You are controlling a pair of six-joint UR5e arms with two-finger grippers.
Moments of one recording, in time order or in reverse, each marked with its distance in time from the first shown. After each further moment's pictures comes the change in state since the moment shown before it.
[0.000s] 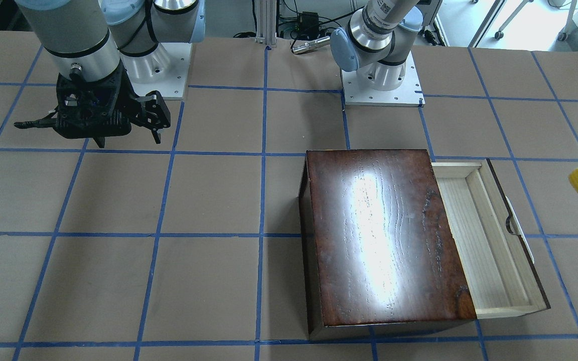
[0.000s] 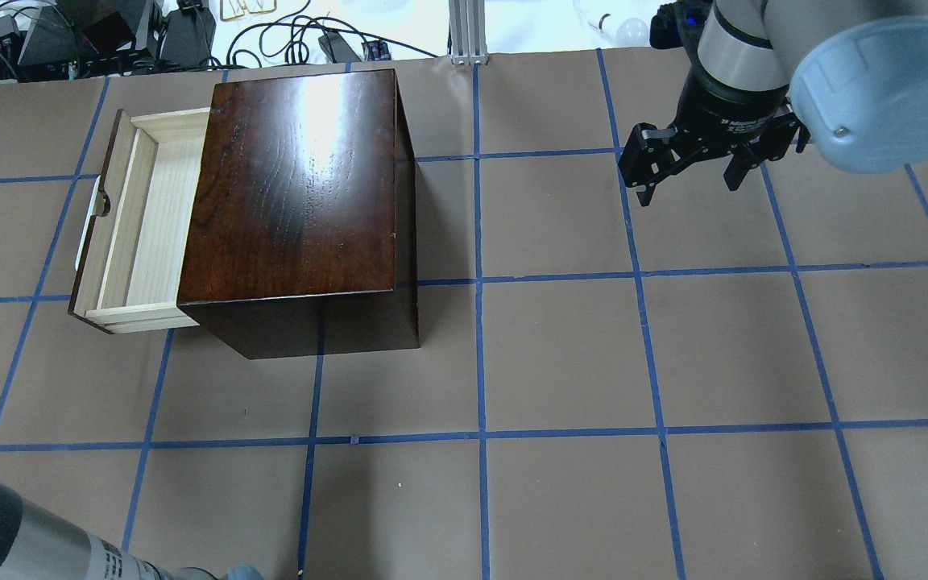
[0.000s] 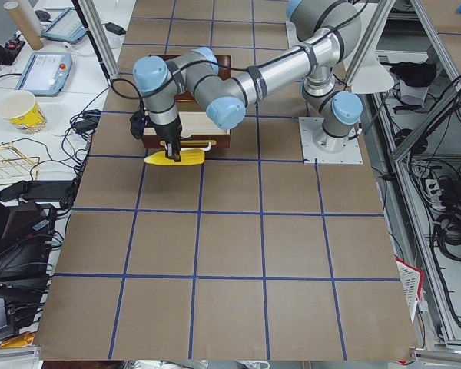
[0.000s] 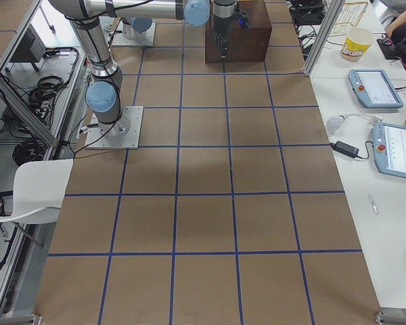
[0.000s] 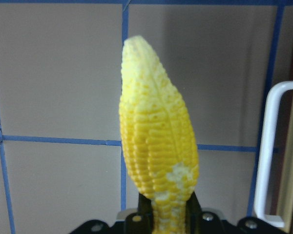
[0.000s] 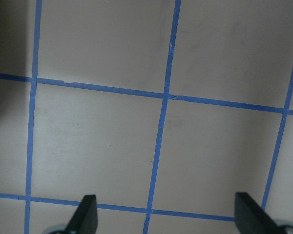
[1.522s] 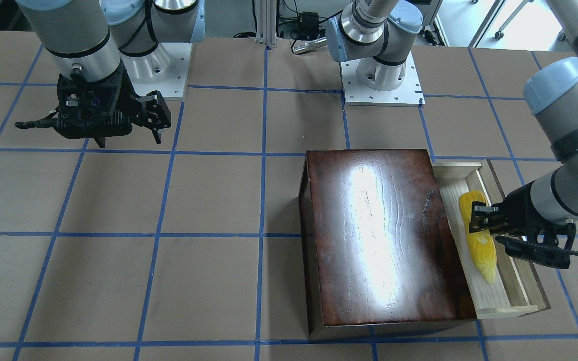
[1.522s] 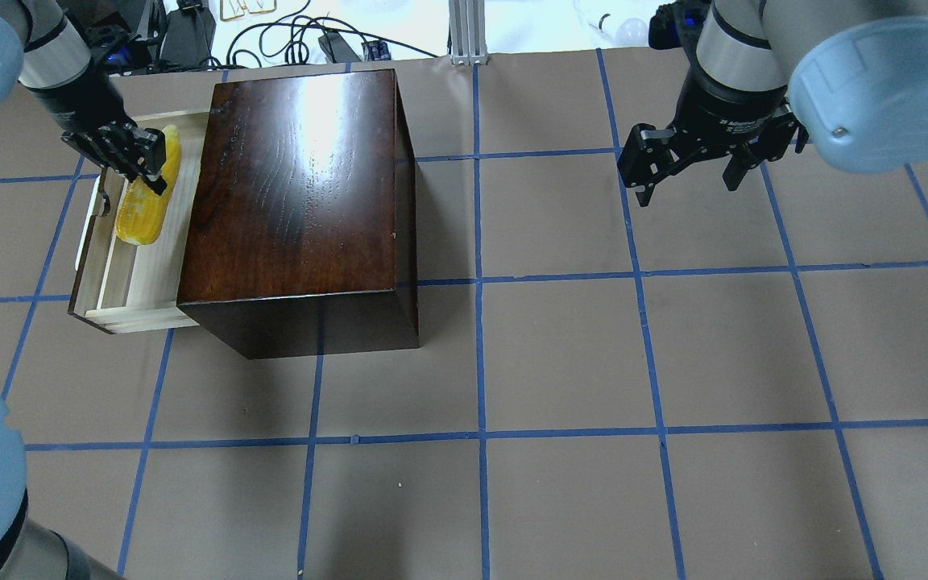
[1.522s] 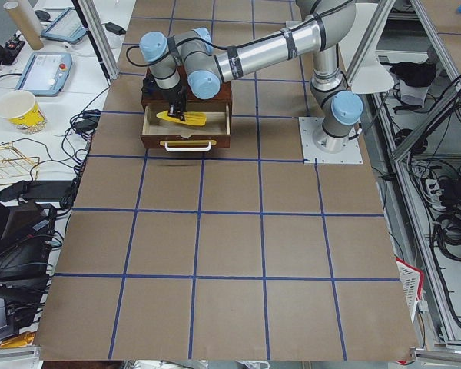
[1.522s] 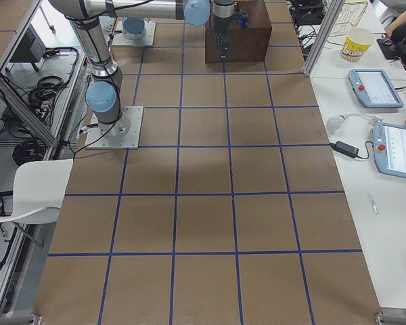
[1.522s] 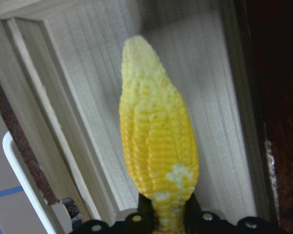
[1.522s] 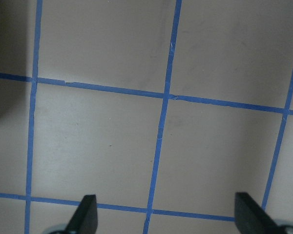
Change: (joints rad) left arm -0.206 -0.038 -0.216 0.108 -0.108 -0.011; right arm 0.000 0.000 0.000 0.000 0.000 0.000
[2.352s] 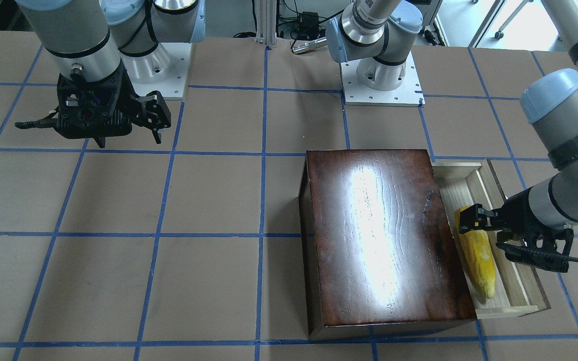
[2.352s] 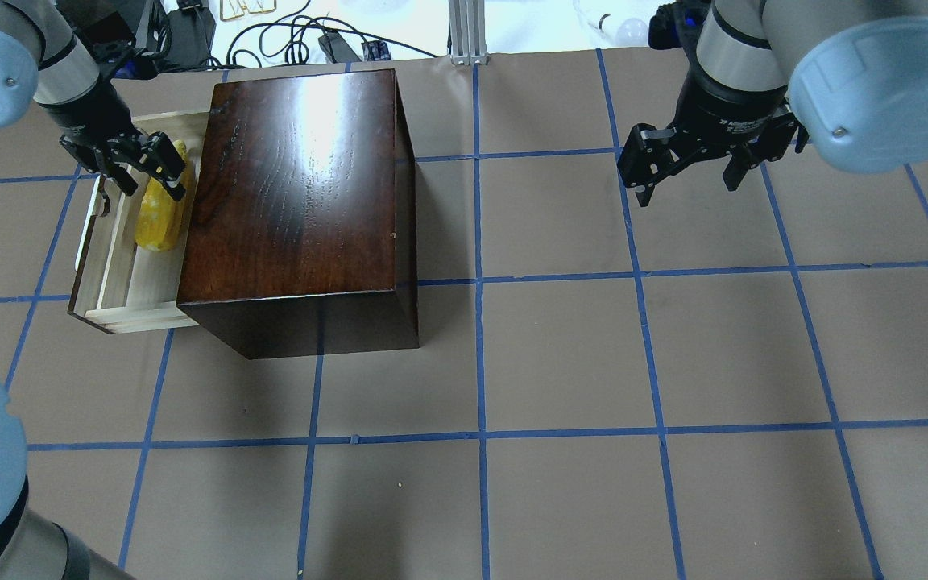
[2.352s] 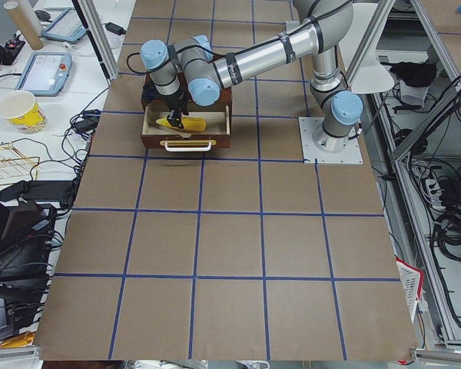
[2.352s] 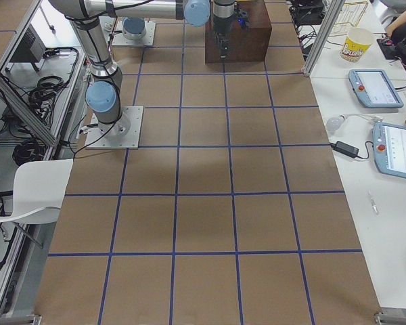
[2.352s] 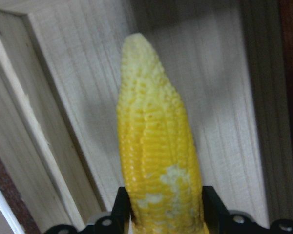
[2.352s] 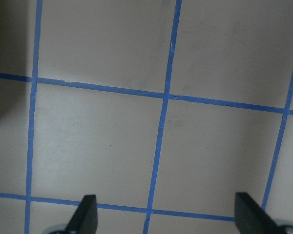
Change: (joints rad) left arm 0.006 0.001 -0.006 0.021 0.000 -0.016; right arm 0.001 0.000 0.000 0.000 0.000 0.000
